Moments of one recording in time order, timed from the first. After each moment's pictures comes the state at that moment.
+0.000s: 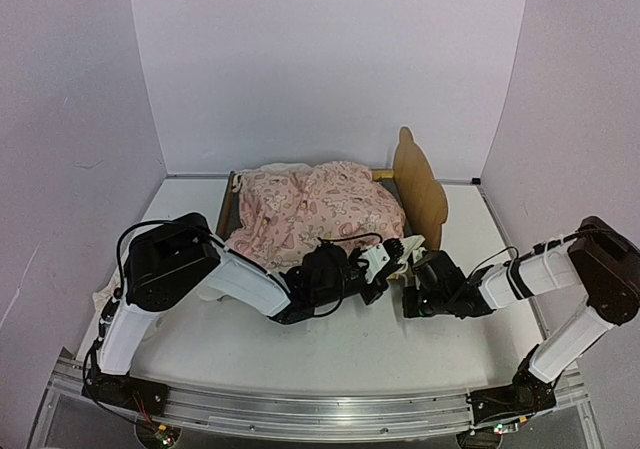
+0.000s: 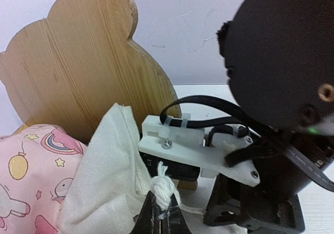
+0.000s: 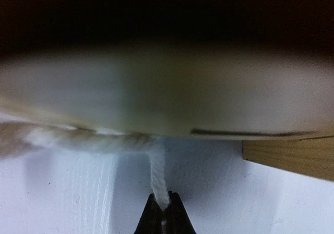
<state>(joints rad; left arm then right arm) -1.15 2.27 1.34 0.90 0.01 0.24 0.74 1.54 0.49 0.09 0.20 0.53</state>
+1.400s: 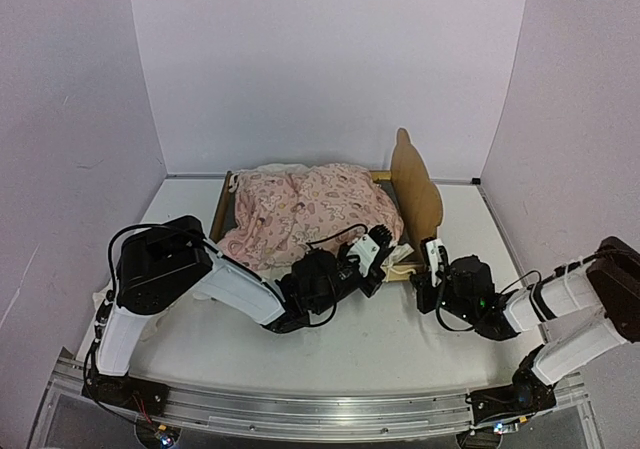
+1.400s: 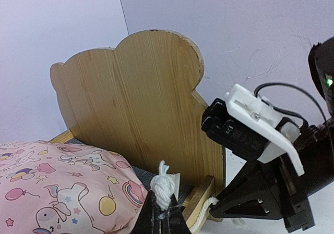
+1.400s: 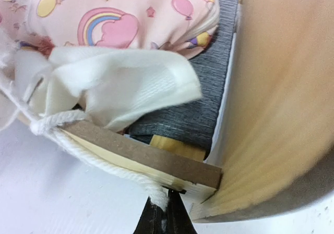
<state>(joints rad) -1.19 2.20 1.23 1.08 -0.25 0.21 0.67 1.37 0.23 0.66 0.16 0.13</state>
